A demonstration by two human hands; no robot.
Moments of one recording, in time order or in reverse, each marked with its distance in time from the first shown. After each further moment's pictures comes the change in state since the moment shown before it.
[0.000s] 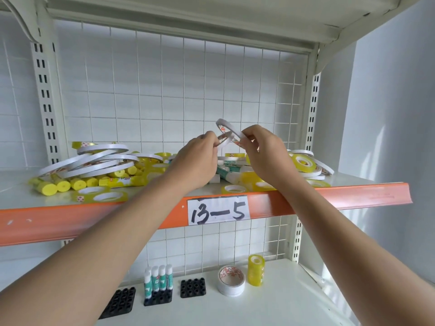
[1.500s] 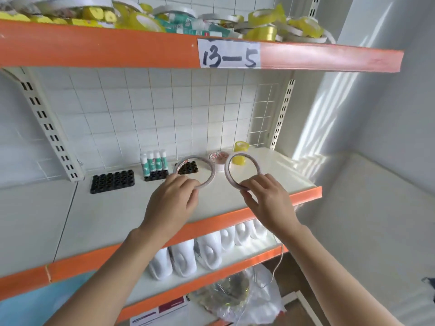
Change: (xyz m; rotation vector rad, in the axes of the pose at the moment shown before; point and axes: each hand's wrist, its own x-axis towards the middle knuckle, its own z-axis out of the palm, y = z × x) left_hand -0.309 -0.037 0.095 -0.083 -0.066 0.064; right_hand -0.337 -0.010 0.037 -0.316 -0.248 0.031
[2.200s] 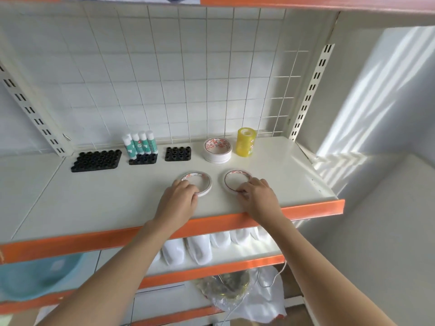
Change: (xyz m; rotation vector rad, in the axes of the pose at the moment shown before) left_hand 0.008 0.009 0.148 0.092 -0.367 -0.357; right_hand -0.009 0.125 0.113 0.186 -0.535 0.294
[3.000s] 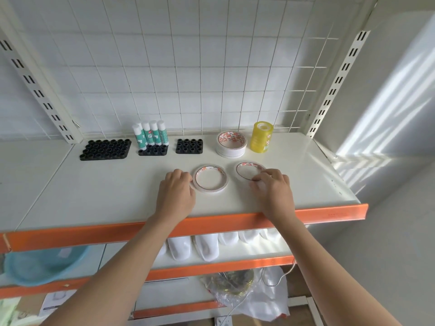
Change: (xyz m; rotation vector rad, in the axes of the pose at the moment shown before) left_hand 0.002 -0.028 0.012 0.052 0.012 -0.255; right_hand 0.010 -0.002 0.013 0.123 0.196 0.121
